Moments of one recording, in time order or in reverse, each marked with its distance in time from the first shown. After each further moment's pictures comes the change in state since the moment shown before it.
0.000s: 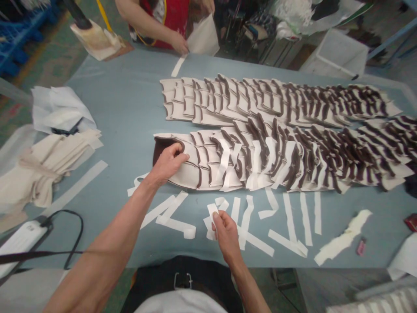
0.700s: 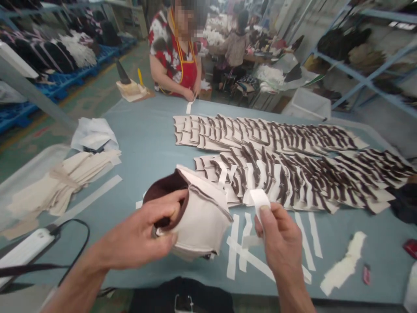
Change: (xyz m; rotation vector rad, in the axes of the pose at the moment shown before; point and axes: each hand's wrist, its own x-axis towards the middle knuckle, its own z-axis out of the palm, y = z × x) left_hand -0.170 0.094 -0.077 0.135 -0.420 0.419; right_hand -0.065 -0.135 -0.049 -0.133 0.251 -0.640
